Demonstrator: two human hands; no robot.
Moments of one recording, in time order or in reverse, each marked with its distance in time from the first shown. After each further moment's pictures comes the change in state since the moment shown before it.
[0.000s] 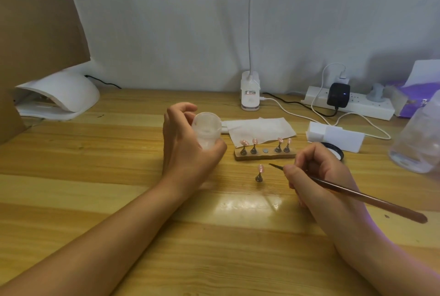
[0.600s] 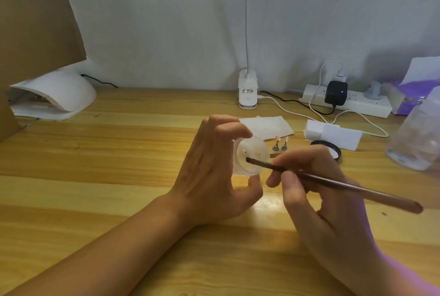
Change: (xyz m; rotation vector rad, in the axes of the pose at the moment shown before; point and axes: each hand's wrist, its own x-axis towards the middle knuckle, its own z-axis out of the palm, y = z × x) left_hand -0.022 0.024 0.001 0.012 -0.155 0.696; right_hand -0.020 -0.013 0.010 -0.160 0.006 -0.504
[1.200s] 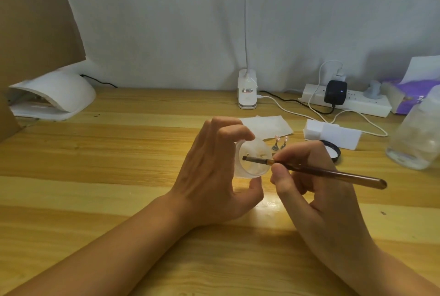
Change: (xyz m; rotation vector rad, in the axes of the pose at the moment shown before) left_hand 0.001 0.004 -0.002 0.008 -0.038 0.012; right_hand 0.003 0.010 0.004 -0.143 0.013 0.006
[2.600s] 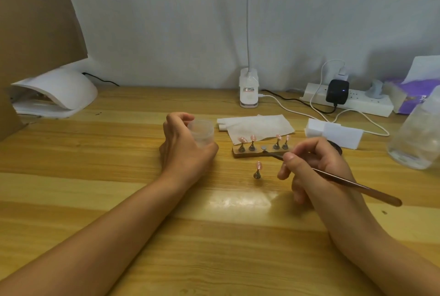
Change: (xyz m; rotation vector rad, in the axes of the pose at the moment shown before) left_hand 0.000 -0.038 0.001 -0.110 0.061 -1.025; right_hand 0.009 0.016 -0.010 0.412 -0.035 0.554
